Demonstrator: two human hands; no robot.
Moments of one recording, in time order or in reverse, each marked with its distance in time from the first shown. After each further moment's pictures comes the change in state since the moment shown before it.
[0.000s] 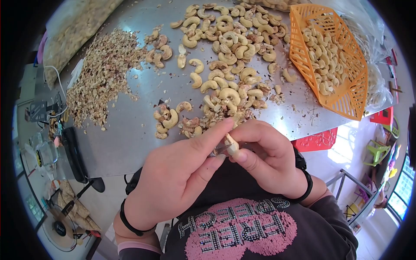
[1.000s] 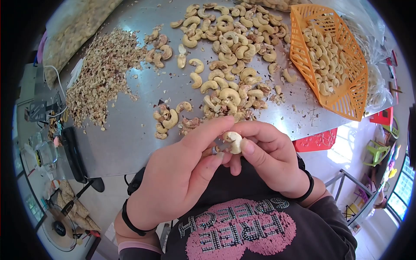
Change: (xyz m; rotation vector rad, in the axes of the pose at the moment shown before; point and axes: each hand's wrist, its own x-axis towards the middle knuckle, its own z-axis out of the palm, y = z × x) left_hand 0.000 -0.005 0.006 -0.119 0.064 0.013; right_hand 0.001 -0.006 -0.003 0.480 -0.149 0.207
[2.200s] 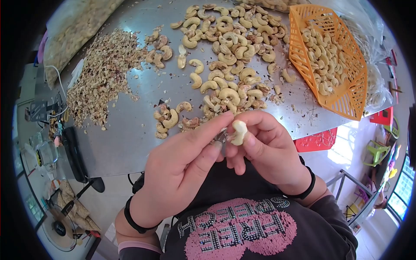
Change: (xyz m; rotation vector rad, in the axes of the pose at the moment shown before) left_hand 0.001 0.005 0.000 -0.041 0.039 -0.101; right_hand 0.003 0.004 -0.007 0.237 0.027 0.013
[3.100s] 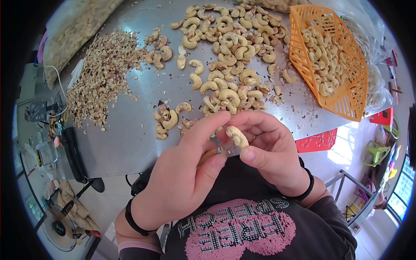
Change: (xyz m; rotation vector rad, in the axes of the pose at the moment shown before) left_hand -0.001 -0.007 0.006 -0.050 -0.057 0.030; right_hand 0.001 -0.004 0.006 -0.072 0.068 -0.028
